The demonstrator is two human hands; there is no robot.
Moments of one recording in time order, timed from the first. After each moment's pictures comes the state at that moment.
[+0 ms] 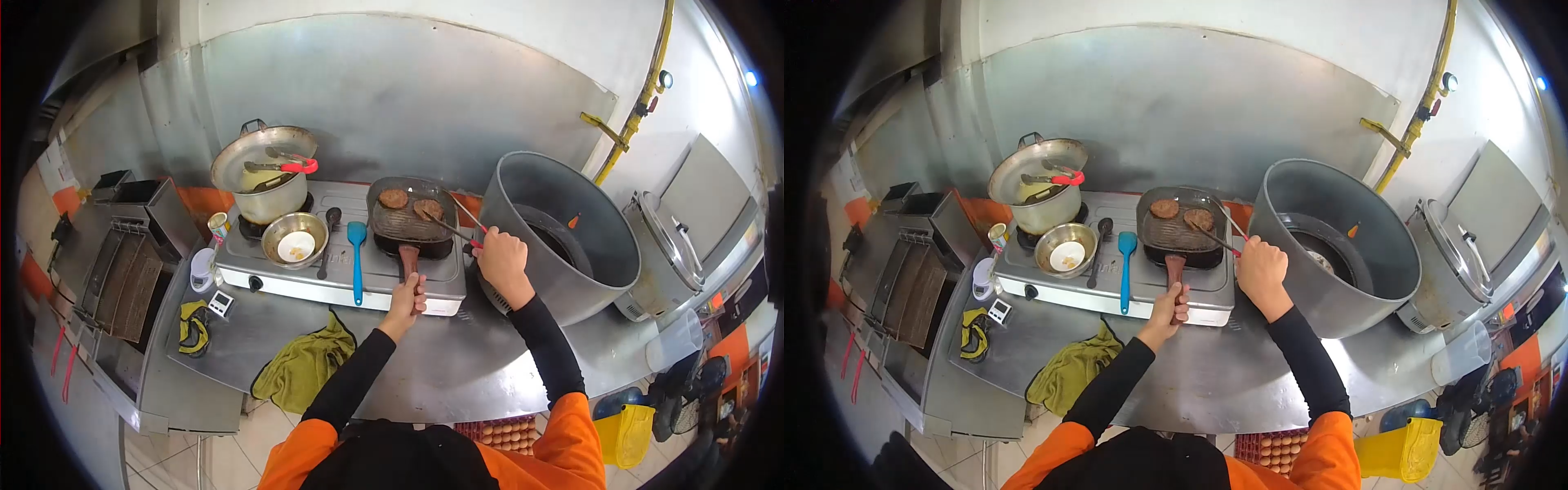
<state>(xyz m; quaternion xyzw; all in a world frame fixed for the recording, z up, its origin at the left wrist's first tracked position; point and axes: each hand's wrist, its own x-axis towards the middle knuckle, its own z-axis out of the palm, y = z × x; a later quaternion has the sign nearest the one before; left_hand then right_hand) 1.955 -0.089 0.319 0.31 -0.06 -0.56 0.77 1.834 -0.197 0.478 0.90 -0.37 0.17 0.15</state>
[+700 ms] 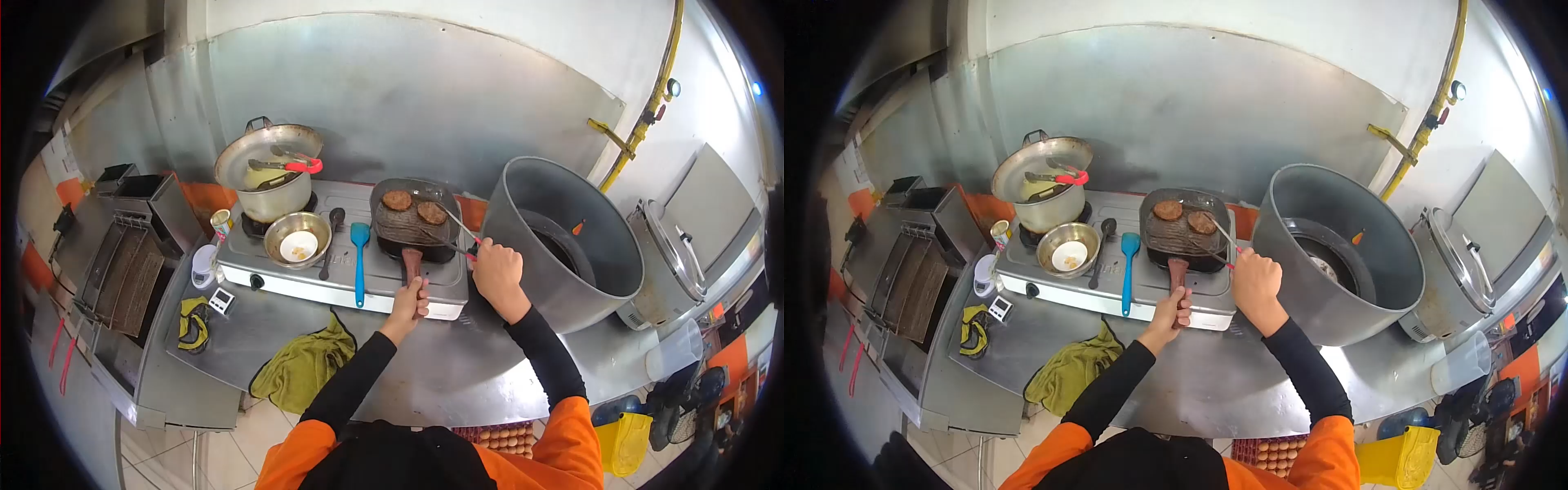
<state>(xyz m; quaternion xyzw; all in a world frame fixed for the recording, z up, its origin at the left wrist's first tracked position) 1.953 -0.090 0.319 0.31 -0.05 -0.56 0.77 1.840 -0.187 0.472 0.92 -0.34 0.15 0.15</state>
